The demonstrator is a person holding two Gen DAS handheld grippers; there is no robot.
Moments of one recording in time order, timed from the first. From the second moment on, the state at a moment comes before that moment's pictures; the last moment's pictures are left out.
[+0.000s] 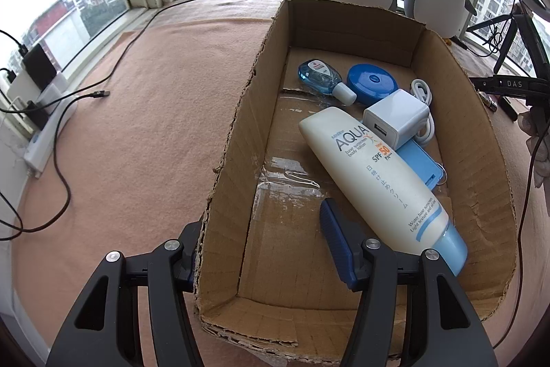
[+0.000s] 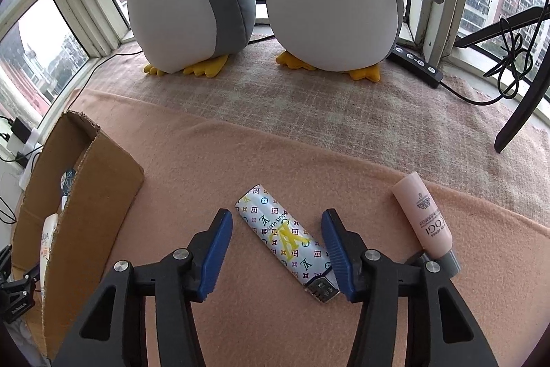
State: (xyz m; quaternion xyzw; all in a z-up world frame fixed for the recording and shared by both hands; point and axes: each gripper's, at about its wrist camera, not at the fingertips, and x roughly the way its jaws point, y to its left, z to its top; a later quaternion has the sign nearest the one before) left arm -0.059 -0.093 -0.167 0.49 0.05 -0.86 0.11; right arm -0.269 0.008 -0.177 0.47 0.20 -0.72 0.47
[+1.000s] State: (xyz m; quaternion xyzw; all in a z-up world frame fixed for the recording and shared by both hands) left arm -0.059 -0.095 -0.167 0.48 0.06 -0.87 0.10; right arm -0.188 0.025 -0.134 0.43 0.21 -0.74 0.47
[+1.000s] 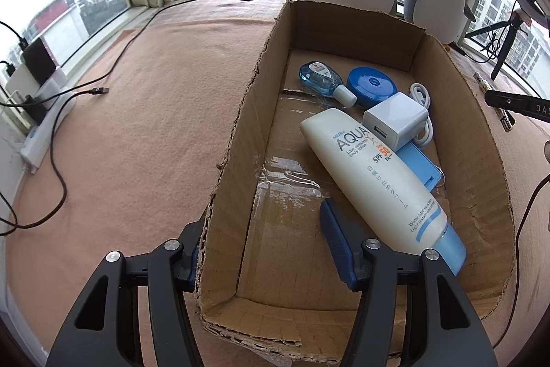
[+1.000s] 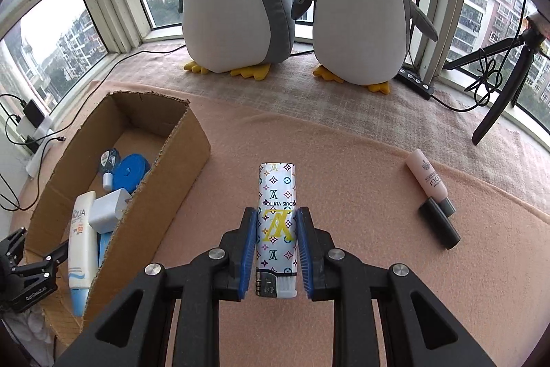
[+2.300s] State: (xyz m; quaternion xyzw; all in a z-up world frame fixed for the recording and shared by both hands) left arm -0.057 -0.093 -0.167 0.48 0.06 -0.87 0.10; right arm -0.107 -0.060 -0.115 0.42 0.22 -0.70 0.54
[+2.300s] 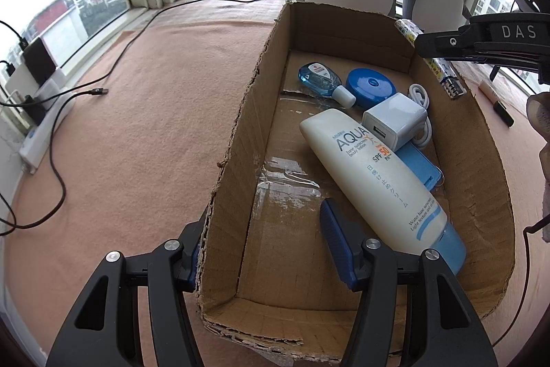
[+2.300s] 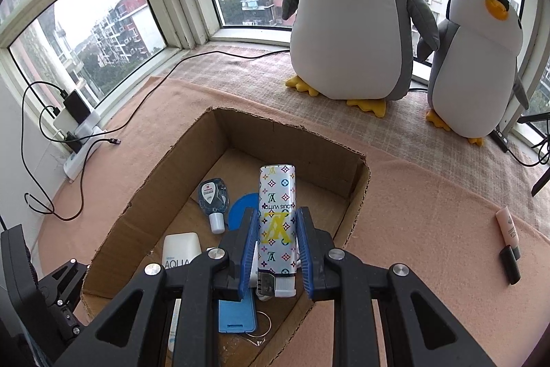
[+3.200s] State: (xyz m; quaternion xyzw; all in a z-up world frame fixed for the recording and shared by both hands) left arm -0.057 -0.093 -0.167 0.48 0.06 -0.87 0.10; right arm -0.109 -0.049 -0.109 0.41 0.21 -0.71 0.53
